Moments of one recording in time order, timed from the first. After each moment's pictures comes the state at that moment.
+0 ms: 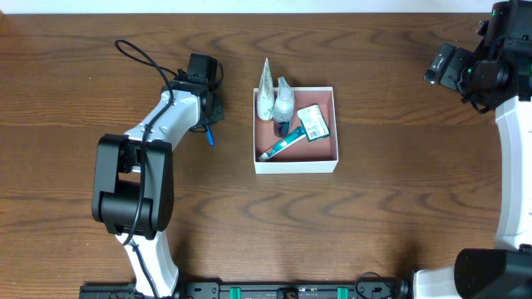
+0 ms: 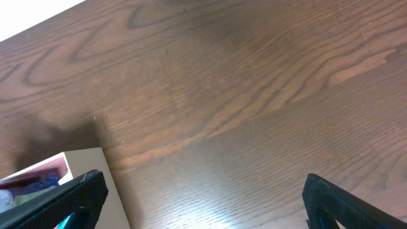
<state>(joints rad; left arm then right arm) -0.18 2.02 1.35 -0.58 -0.16 -0.44 -0.13 1.62 1.74 -1.12 0.06 0.33</state>
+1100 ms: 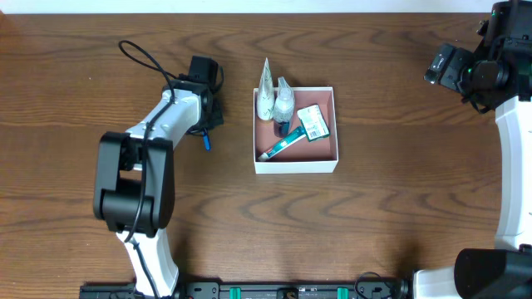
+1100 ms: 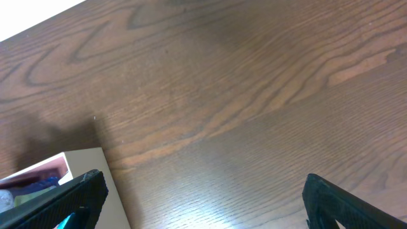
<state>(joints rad) -0.18 2.02 1.37 -0.68 -0.16 -0.43 -0.13 1.62 1.74 -1.12 0.06 0.33</state>
